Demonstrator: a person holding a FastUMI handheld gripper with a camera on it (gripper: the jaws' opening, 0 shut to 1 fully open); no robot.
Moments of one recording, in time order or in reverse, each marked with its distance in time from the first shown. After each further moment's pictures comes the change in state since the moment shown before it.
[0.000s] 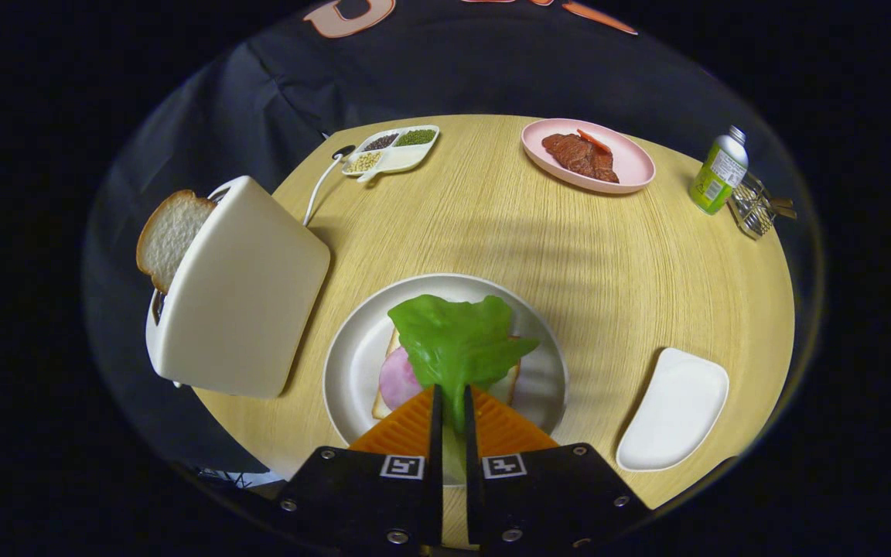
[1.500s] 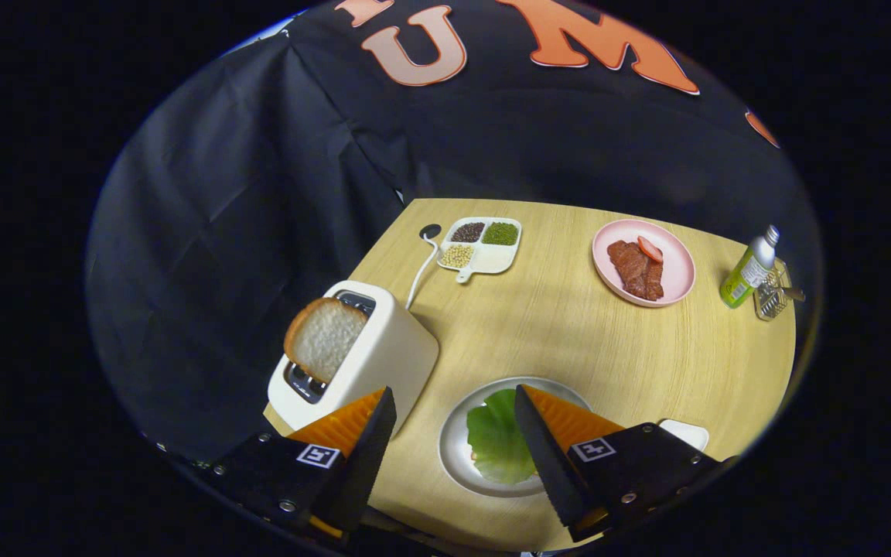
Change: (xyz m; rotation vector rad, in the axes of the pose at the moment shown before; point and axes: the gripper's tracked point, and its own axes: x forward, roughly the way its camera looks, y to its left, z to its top) arm -0.105 0.102 0.114 -0.089 -0.197 0.200
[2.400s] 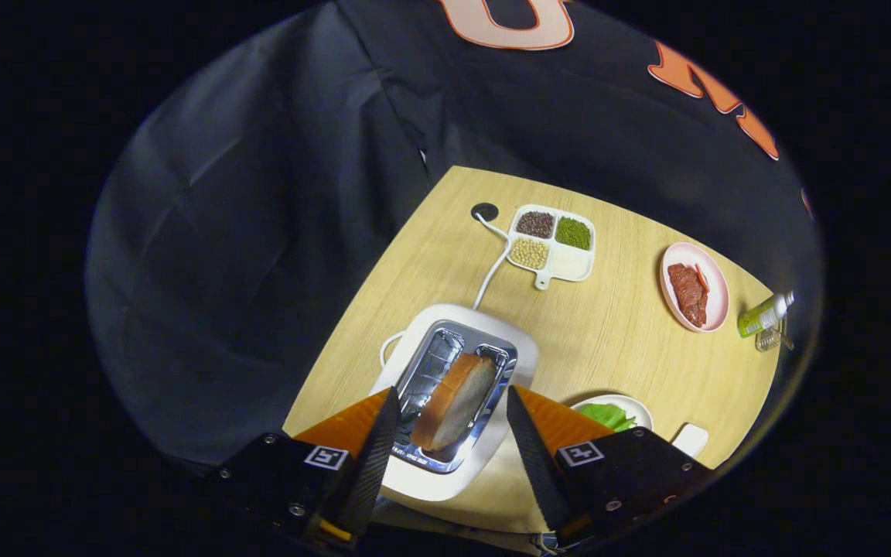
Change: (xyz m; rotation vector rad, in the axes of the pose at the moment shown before) arm 0.073 0.115 0.025 -0.061 0.227 -0.144
